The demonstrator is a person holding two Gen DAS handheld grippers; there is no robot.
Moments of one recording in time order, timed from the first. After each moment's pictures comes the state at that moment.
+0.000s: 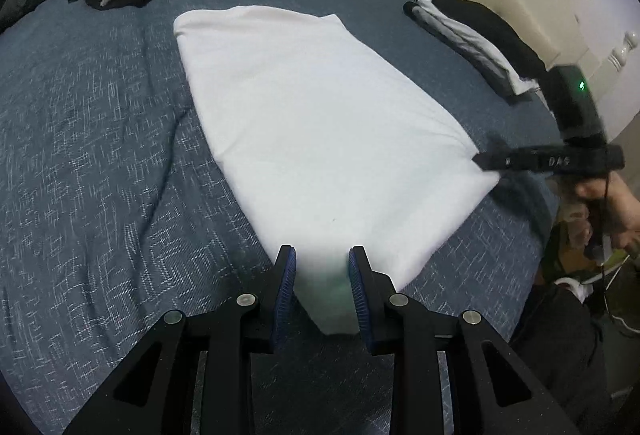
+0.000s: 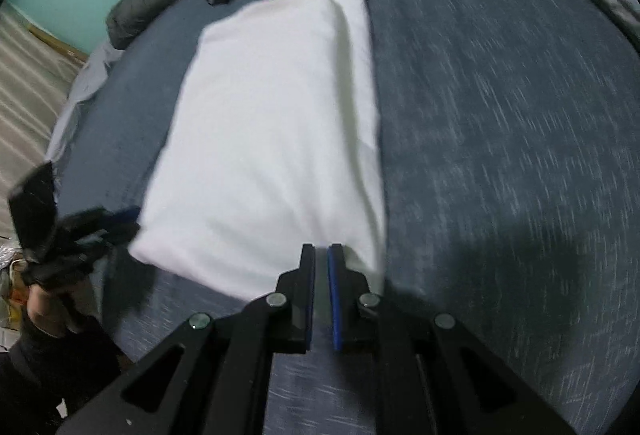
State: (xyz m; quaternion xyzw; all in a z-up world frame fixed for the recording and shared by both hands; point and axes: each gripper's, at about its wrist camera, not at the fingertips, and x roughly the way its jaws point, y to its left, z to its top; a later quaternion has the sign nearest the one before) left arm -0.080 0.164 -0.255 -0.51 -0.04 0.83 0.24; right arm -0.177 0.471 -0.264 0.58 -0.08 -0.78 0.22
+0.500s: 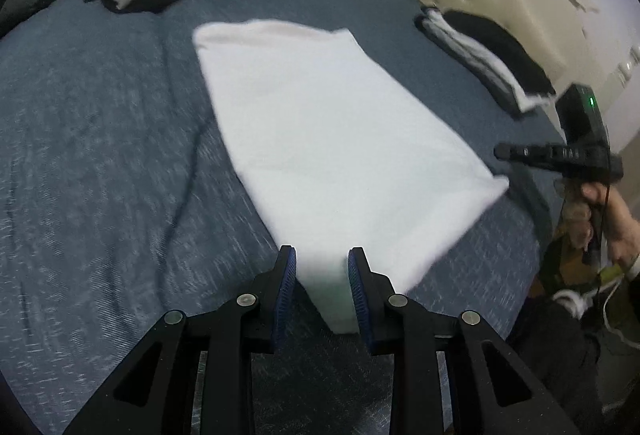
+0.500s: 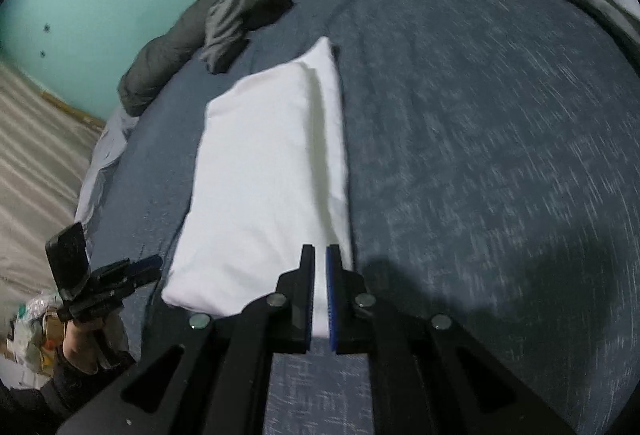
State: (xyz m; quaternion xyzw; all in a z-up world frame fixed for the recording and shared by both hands) left arm -0.087 0.145 -0.231 -0.50 -0.06 0.84 0.22; right arm -0.179 0.519 -0.238 0.52 -0.19 -0.80 0.23
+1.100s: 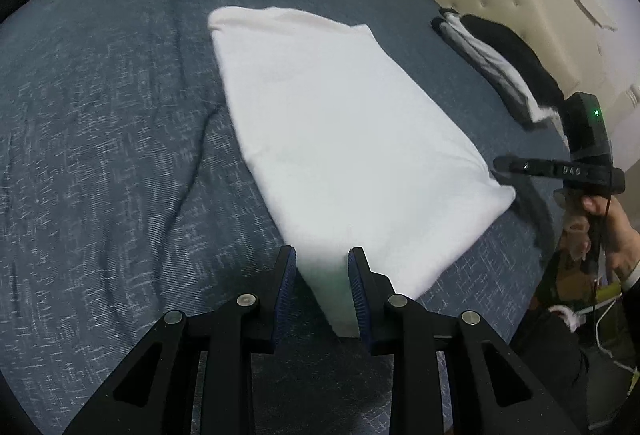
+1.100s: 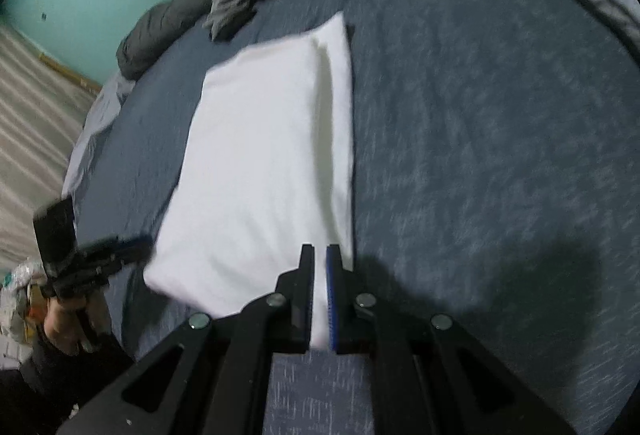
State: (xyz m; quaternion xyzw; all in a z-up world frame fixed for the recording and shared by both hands) left arm -0.090 0.145 -0.246 -0.51 -0.09 0.83 0.20; right arm -0.199 0.505 -0.237 0.54 -0.14 -0.80 0.23
